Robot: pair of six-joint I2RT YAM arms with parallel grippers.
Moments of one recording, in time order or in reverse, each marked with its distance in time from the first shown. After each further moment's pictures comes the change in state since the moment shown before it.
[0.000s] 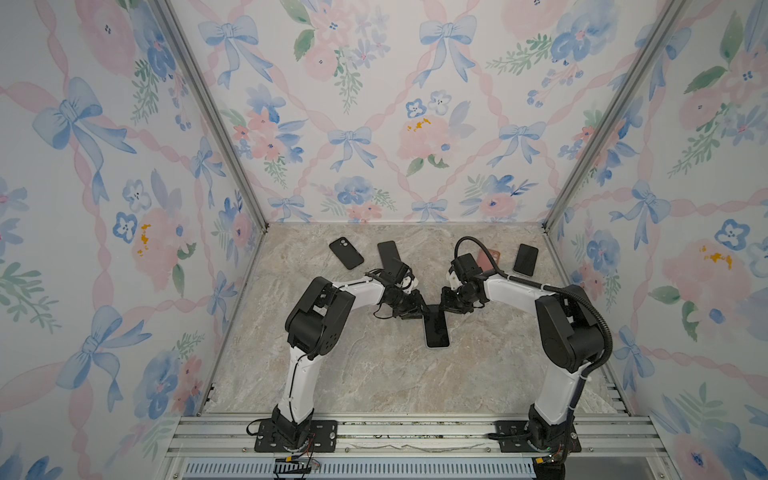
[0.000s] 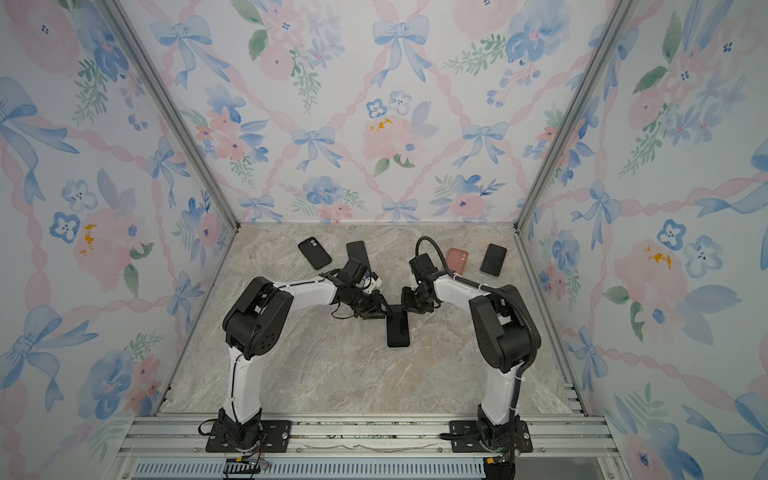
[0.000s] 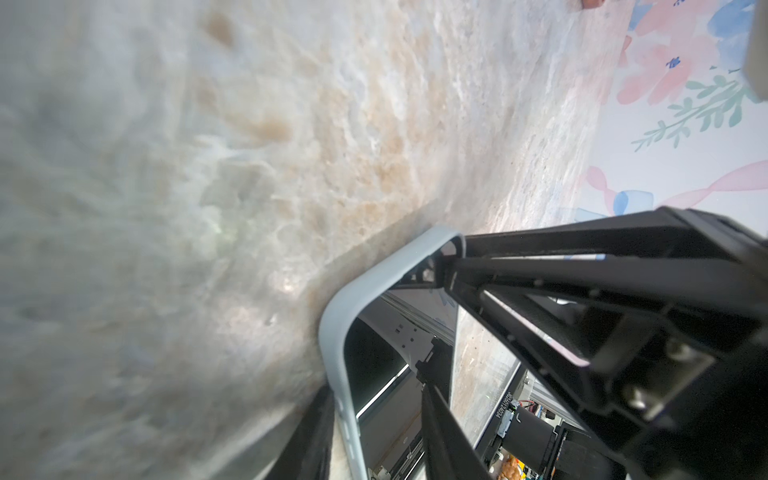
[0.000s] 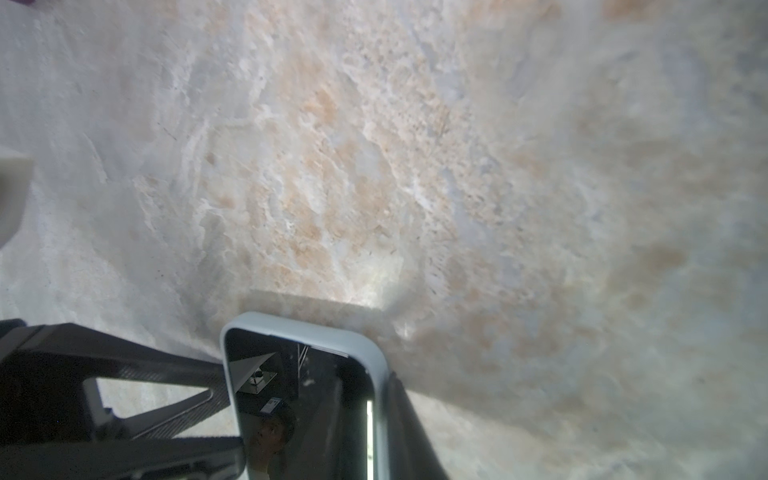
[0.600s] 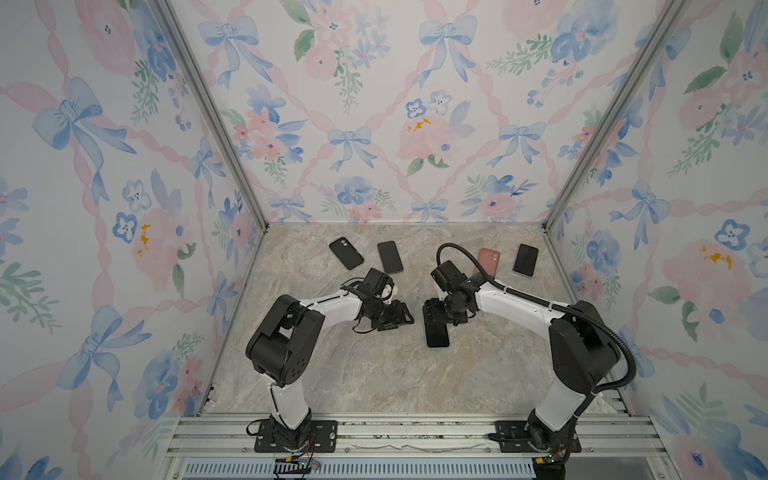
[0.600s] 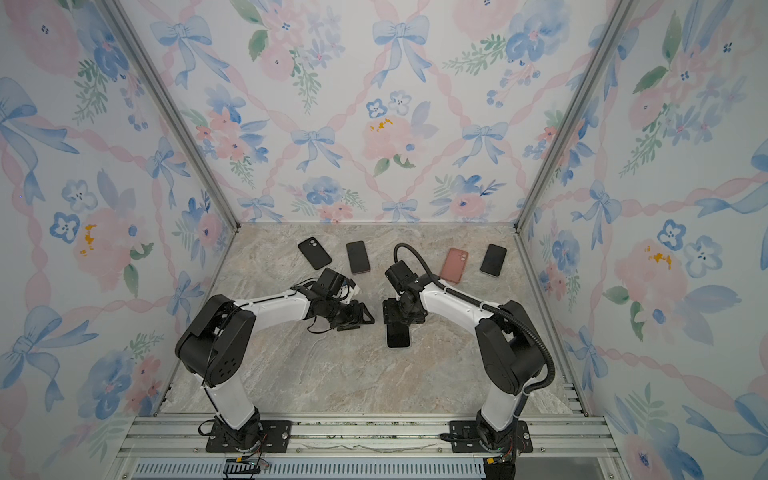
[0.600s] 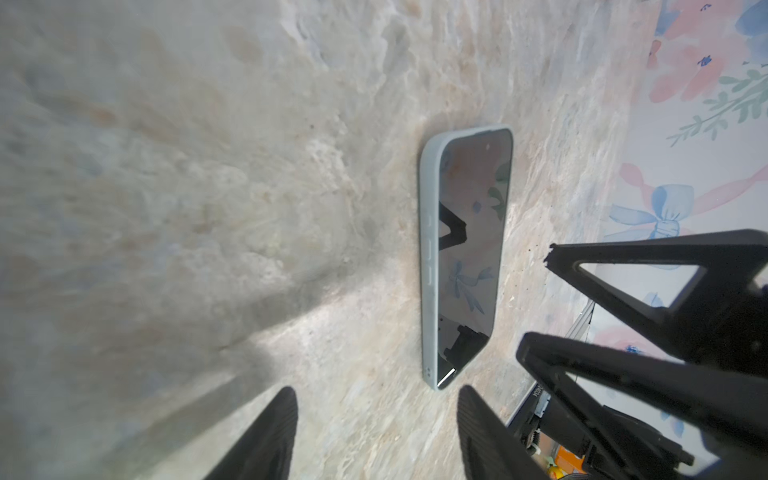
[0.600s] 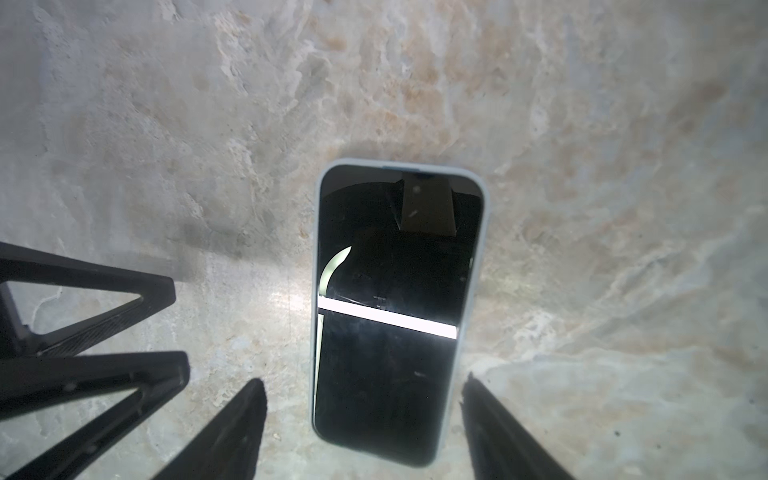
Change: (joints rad) left arm 0.064 -0.330 -0.345 -0.005 -0.119 0.047; right arm 0.219 -0.137 0.016 -0.197 0.190 0.056
